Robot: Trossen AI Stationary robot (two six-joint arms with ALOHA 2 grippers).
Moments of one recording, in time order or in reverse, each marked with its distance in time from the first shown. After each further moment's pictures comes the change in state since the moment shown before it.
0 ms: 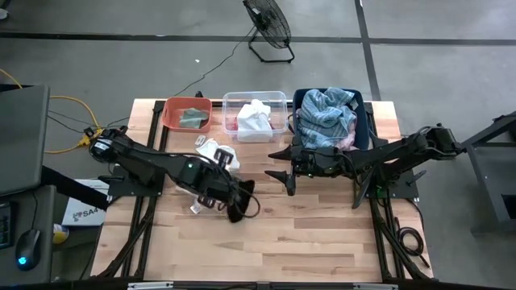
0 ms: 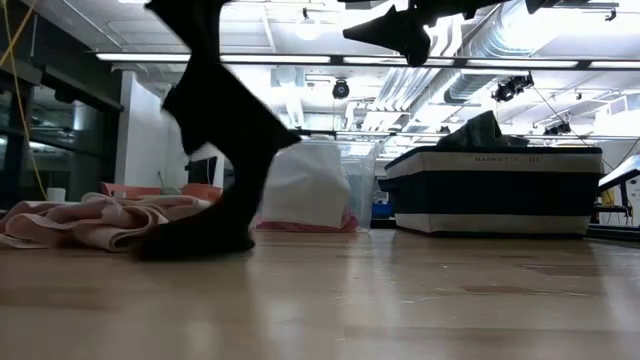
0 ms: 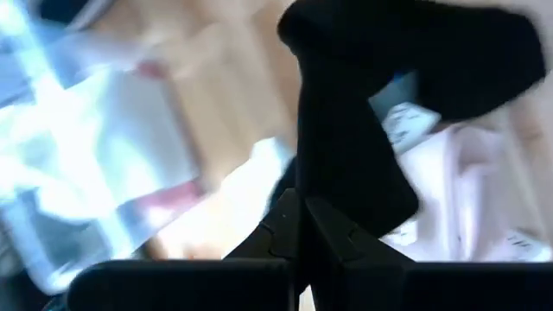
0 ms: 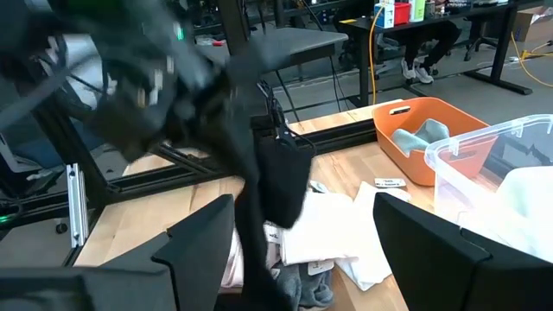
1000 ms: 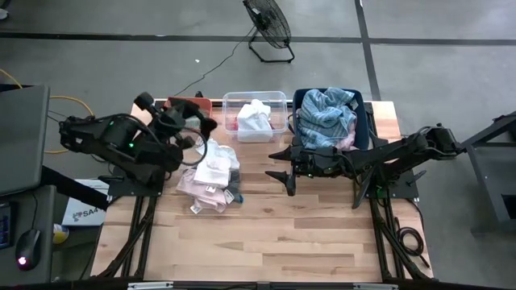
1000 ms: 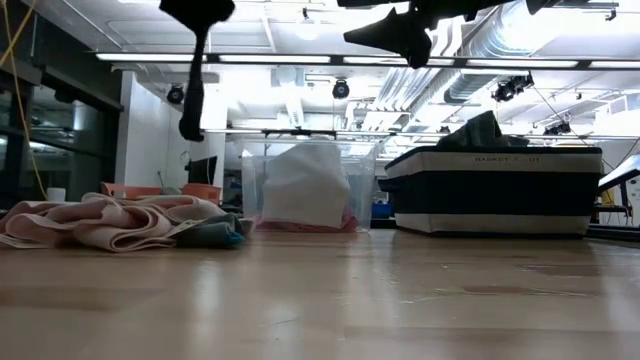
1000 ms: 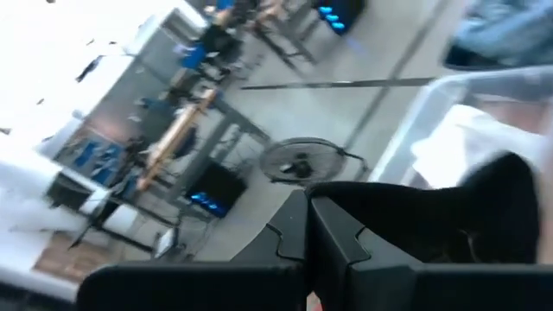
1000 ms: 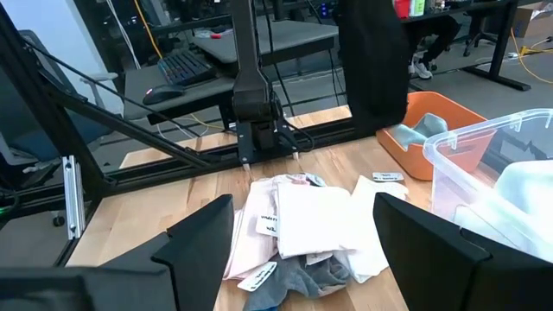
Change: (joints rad) left arm 0.023 -0.360 0.163 -0.320 -0.840 -0.552; right arm 0.000 0.000 0.000 -0.021 0.000 -0.005
